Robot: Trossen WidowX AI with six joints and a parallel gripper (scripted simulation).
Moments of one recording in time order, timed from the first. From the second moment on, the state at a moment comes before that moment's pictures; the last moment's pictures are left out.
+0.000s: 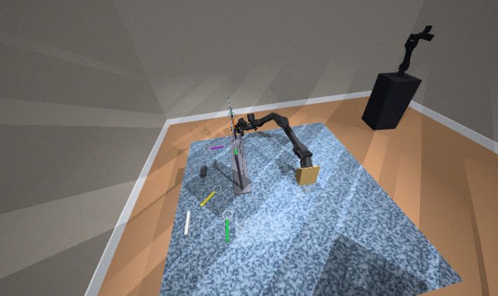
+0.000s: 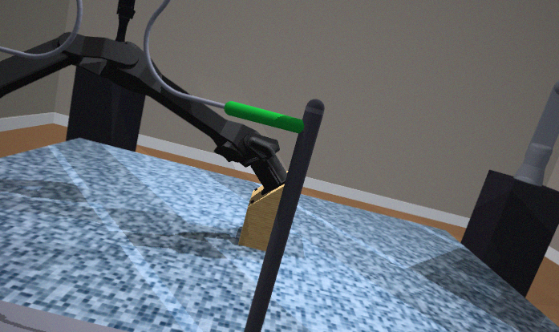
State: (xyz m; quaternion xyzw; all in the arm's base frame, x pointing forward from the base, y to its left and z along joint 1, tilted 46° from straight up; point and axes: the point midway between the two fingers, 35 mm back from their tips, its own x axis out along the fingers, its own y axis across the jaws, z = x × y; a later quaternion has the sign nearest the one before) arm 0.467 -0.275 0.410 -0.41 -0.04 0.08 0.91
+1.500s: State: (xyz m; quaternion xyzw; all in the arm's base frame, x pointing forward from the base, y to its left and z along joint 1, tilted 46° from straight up) arm 0.472 -0.274 0.410 -0.41 -0.04 0.08 0.91
